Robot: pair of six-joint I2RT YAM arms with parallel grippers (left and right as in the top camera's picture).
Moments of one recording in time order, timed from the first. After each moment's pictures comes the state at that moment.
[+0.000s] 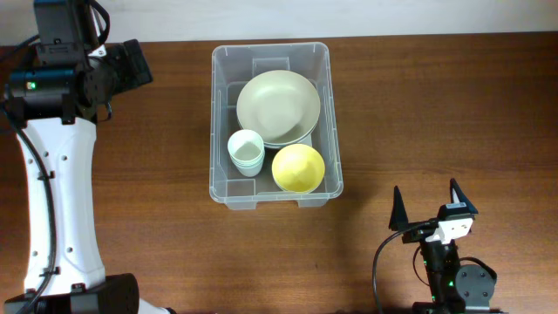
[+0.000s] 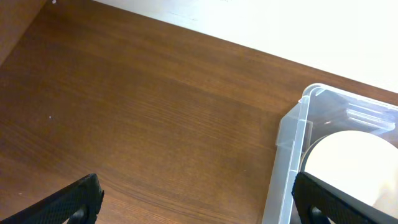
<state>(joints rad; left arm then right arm) 0.06 1.69 2.02 -1.15 -0.15 -0.23 -0.08 0.02 0.05 0.02 -0.16 -0.05</state>
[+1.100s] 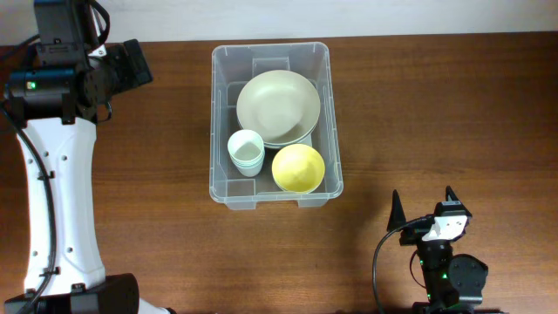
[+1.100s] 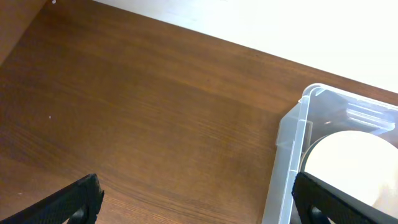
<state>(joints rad) 0.06 1.69 2.02 -1.15 -0.15 -0.23 -0.08 0.01 0.01 -0.06 -0.11 -0.03</state>
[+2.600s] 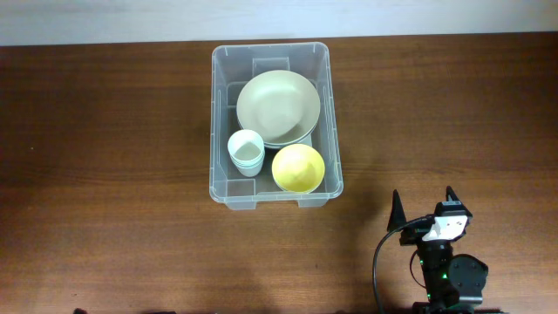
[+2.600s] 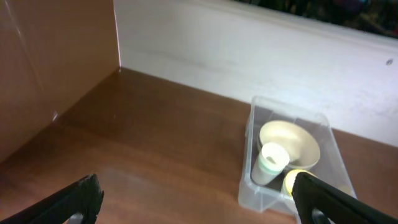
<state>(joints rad) 0.06 0.62 1.98 -1.66 -0.15 -0.23 -0.08 0.01 0.01 -0.06 -0.10 -0.03</state>
